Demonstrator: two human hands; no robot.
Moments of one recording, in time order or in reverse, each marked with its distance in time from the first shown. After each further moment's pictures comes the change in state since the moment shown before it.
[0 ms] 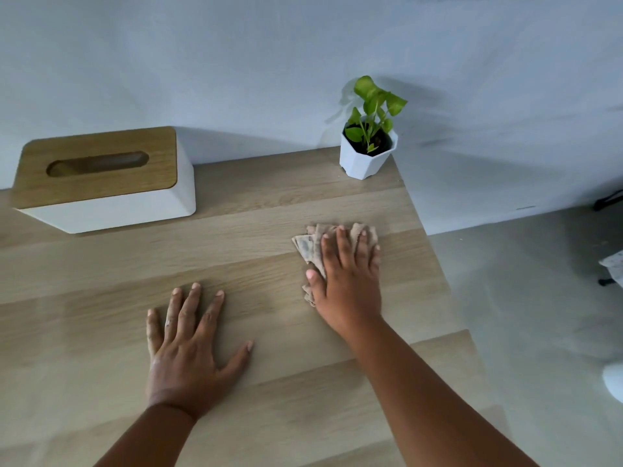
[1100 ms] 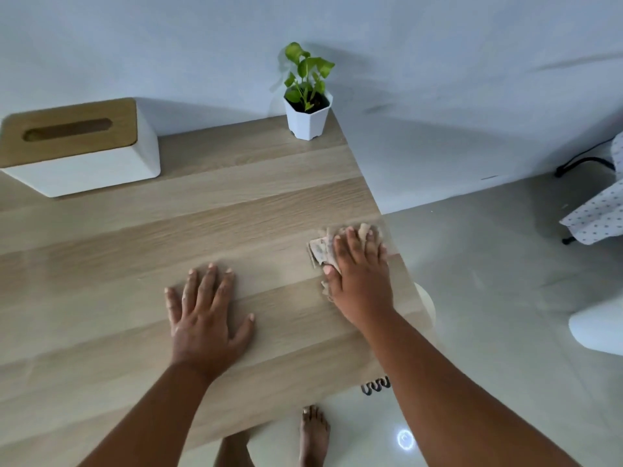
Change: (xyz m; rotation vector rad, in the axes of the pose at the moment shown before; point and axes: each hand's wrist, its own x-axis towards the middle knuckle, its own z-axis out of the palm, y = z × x) left_hand -0.077 0.076 0.008 -0.059 -0.048 0.104; right_hand -0.133 0.097 -0.007 0.004 -0.072 0.070
